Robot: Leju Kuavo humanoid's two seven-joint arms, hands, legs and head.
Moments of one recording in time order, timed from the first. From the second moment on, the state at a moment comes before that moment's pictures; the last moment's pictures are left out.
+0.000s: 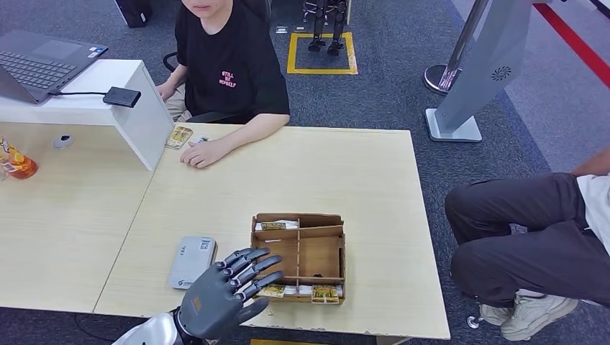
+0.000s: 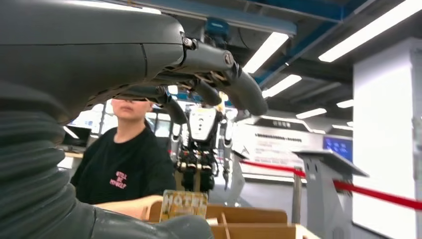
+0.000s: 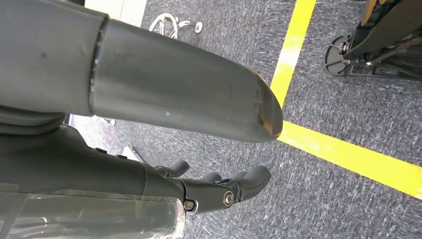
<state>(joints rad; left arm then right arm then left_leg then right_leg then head) -0.21 0.38 -0.98 -1.63 -1.06 0.41 -0.25 -0.06 0.17 -1.05 -0.20 1.37 -0.06 0.03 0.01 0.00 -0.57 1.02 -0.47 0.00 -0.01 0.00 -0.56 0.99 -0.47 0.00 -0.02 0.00</state>
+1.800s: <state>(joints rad) -0.37 0.39 -1.19 -1.56 -1.11 0.17 -0.15 -0.06 0.17 -1.05 -0.20 1.37 -0.05 0.03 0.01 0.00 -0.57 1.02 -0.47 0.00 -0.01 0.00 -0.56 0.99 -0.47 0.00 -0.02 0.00</state>
